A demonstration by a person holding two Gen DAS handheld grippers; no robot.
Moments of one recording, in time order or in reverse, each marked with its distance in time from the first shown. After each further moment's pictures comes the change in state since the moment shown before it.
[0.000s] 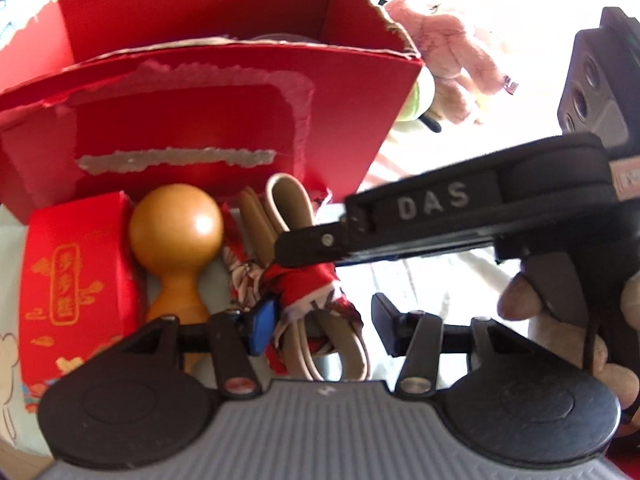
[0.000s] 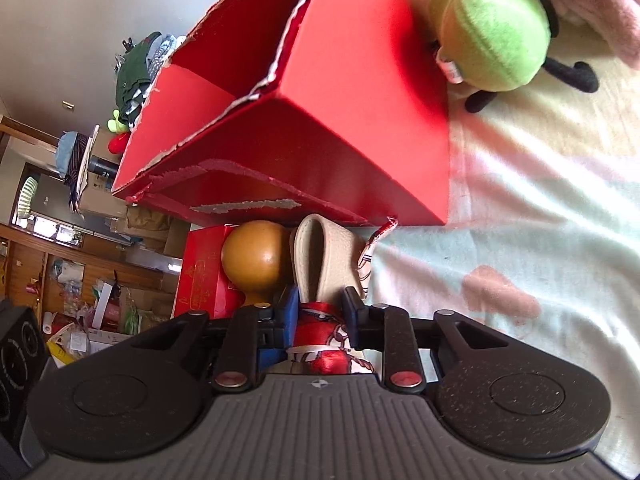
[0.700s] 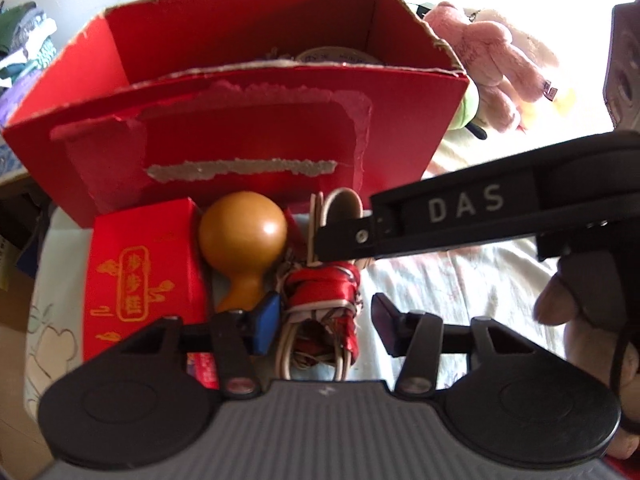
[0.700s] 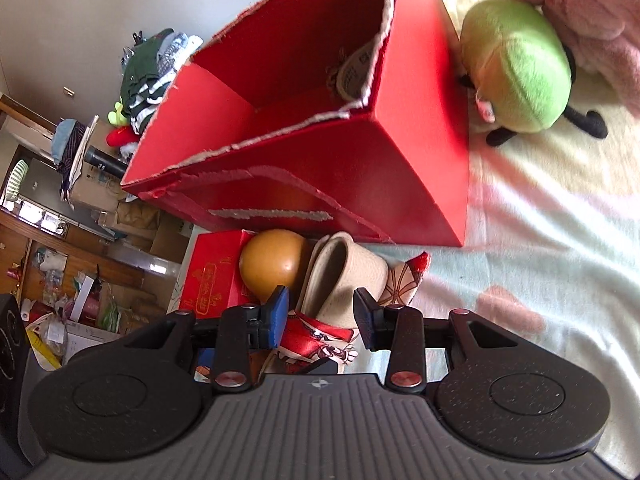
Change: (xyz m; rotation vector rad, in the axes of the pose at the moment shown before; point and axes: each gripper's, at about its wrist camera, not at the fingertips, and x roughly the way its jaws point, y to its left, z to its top) left arm -0.015 0.006 0.002 -0.014 -0.006 0.147; right arm 0.011 0.031 0.004 -0.079 -0.024 -0.052
